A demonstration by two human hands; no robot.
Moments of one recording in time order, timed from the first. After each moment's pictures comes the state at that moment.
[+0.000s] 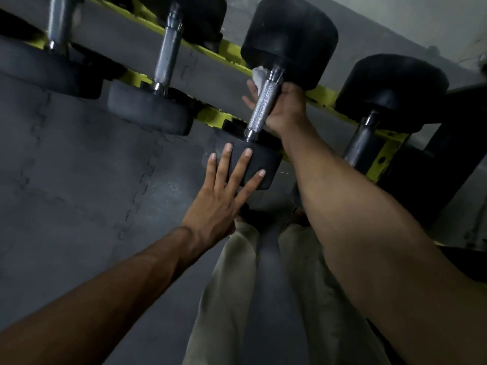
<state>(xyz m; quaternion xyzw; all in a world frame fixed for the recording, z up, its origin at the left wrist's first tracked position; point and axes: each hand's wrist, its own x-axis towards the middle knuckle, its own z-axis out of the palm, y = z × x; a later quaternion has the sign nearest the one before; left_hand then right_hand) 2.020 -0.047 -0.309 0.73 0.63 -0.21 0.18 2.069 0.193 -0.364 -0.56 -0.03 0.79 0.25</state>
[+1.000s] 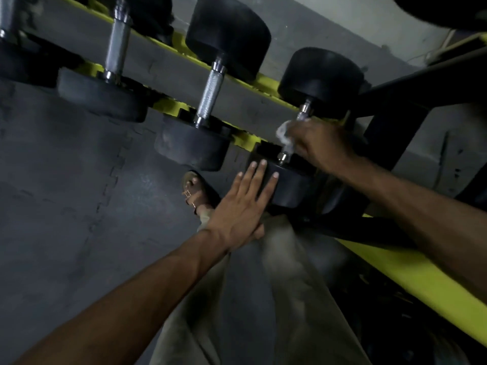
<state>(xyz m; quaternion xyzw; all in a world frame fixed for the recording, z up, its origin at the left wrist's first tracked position) 2.169 -0.014 -0.275 0.71 0.62 -0.10 0.31 2.311 0.203 -0.314 -0.29 -0.91 0.29 -0.05</state>
